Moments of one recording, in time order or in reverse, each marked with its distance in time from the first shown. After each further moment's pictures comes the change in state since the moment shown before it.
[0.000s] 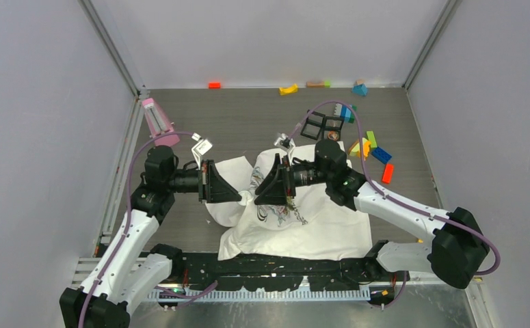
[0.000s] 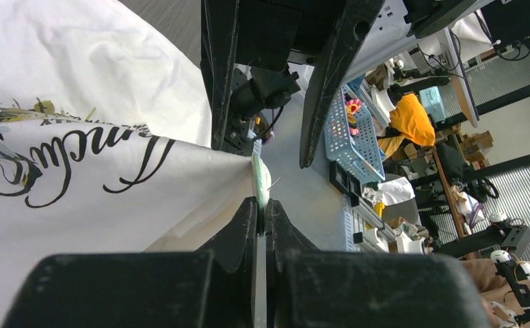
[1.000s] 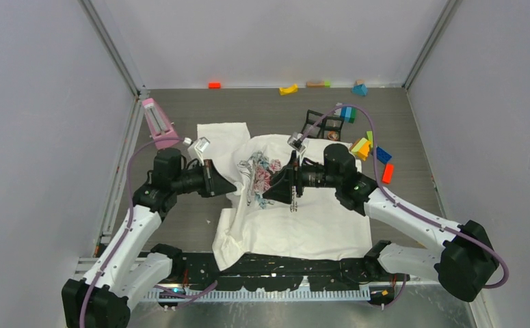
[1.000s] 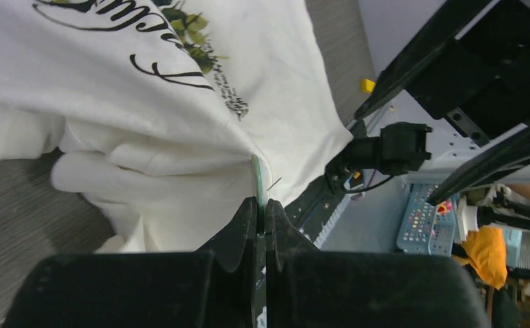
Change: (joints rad) left arm -0.004 0.048 -0.024 -0.223 -0.533 0.025; right arm -0.057 -0.099 -0.089 -0.122 0.229 -0.094
